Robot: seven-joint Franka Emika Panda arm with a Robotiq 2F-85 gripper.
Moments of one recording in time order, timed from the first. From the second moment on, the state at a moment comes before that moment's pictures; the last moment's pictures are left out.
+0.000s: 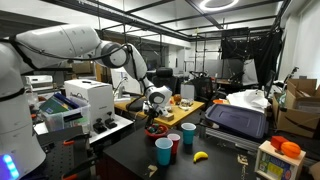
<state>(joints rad) 0.13 1.22 0.13 -1.25 0.33 2.18 0.47</state>
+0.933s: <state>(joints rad) 0.05 1.15 0.19 -1.30 0.36 2.18 0.35</state>
